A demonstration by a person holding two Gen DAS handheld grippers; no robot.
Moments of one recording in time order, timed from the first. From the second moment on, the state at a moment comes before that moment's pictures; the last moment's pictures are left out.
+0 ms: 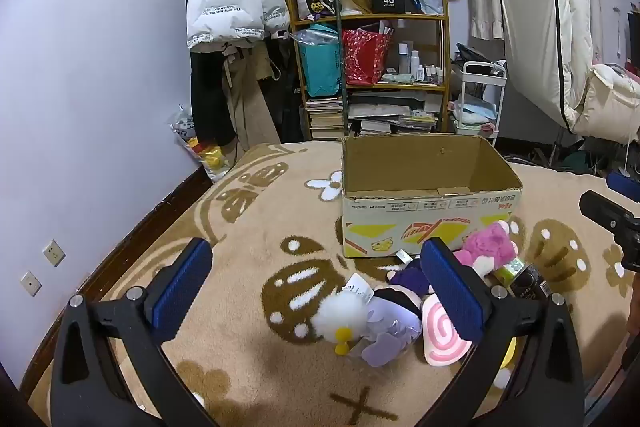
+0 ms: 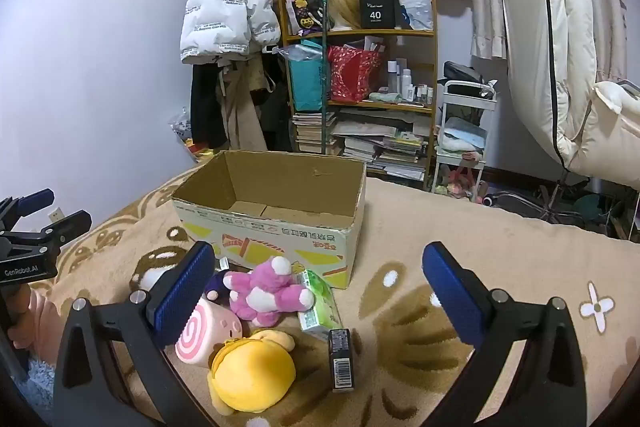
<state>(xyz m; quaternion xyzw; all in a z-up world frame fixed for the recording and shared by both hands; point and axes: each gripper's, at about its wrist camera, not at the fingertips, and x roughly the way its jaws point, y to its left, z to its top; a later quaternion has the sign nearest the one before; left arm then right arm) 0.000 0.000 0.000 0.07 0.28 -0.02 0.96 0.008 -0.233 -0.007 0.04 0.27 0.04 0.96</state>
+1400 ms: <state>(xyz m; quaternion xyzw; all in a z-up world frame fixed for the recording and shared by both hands) -0.003 0.002 0.004 0.07 0.27 -0.01 0.96 0.005 -0.235 -0.007 0.04 0.26 0.02 0.96</state>
